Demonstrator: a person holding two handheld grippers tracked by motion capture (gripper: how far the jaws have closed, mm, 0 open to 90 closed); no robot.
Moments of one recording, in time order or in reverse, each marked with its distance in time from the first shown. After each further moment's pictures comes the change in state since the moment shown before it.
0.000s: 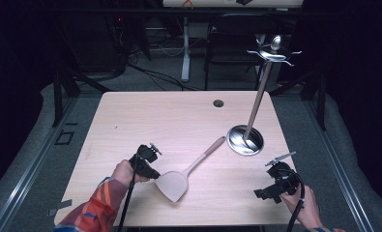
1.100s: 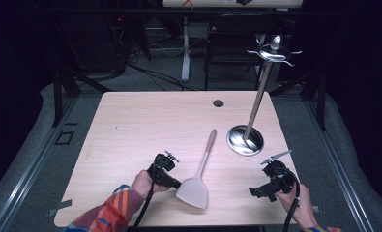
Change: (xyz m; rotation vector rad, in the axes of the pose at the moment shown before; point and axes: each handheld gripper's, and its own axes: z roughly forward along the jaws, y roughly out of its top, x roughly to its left) left arm -0.050 0.016 0.031 -0.092 -0.171 -0.011; right arm 0.011 0.010 0.002 -0.024 0.022 0.012
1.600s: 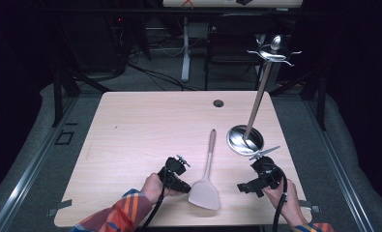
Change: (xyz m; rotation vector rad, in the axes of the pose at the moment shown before) left arm -0.017 0.010 0.013 0.014 0.033 0.032; right arm 0.023 0.025 0.010 -0.042 0.046 0.000
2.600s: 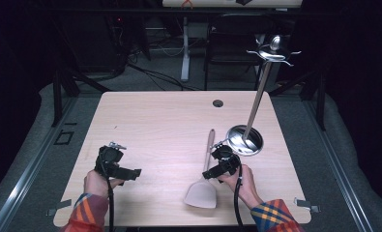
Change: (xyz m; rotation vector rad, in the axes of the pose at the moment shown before) left arm 0.062 -0.096 -0.117 -0.246 0.403 -0.319; right arm 0.052 0.077 0.069 0.020 0.024 -0.043
